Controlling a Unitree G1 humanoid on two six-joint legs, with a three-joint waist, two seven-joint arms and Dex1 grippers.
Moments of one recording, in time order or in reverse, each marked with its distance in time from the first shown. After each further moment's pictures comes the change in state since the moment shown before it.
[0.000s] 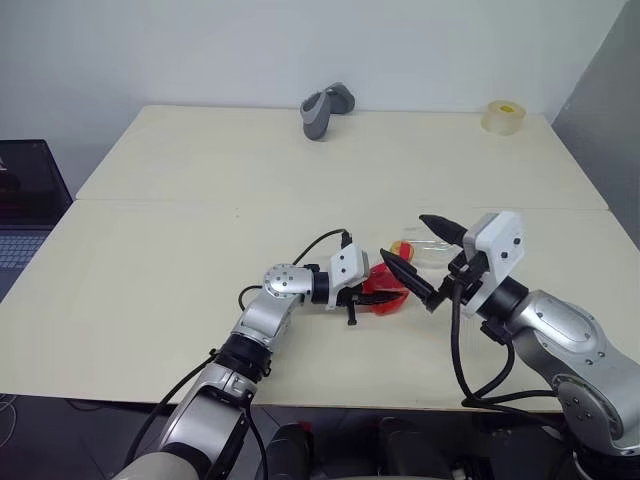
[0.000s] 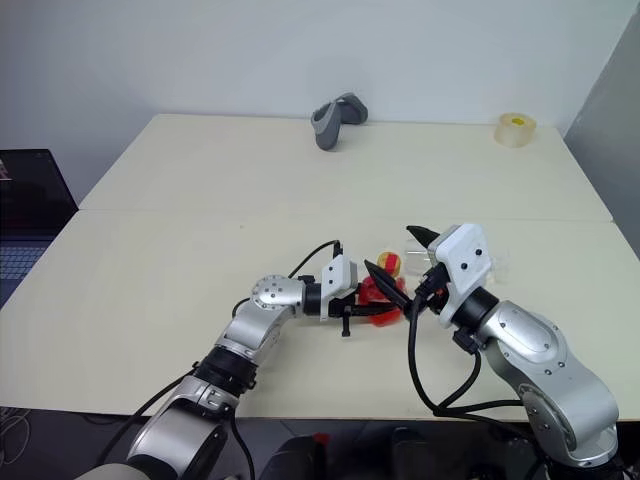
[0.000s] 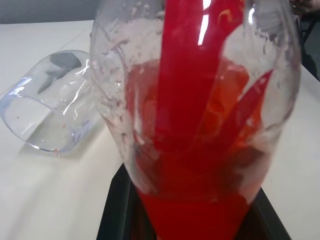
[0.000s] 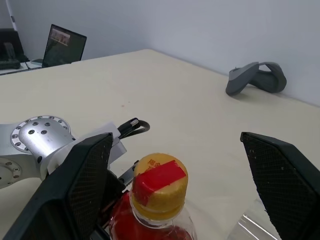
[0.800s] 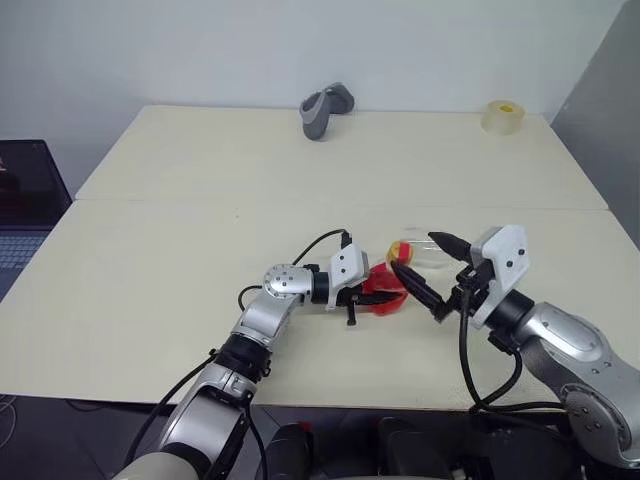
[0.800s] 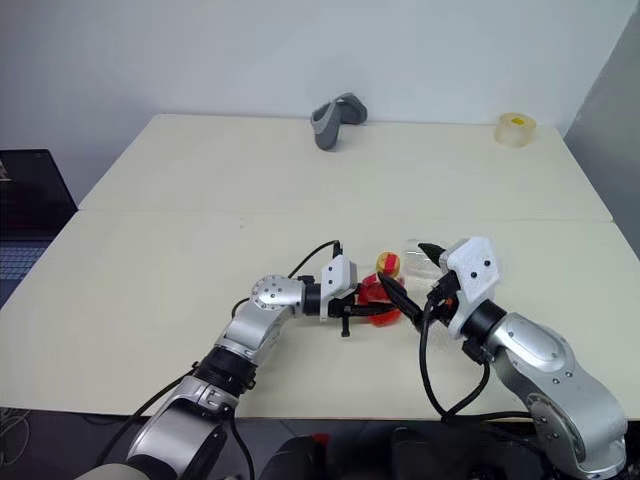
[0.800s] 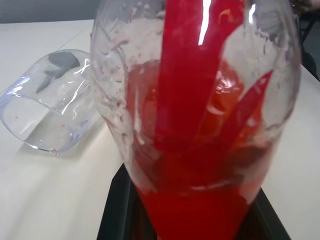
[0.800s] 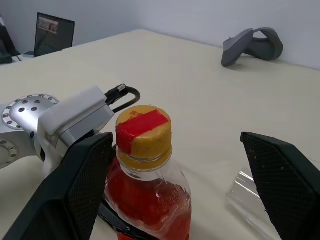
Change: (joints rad) left arm 0.001 0.000 0.000 0.000 0.000 -0.001 -0.005; right arm 0.085 0.005 -0.073 -0.004 0.061 0.029 0.014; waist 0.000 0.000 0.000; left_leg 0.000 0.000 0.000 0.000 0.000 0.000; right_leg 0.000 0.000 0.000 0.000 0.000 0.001
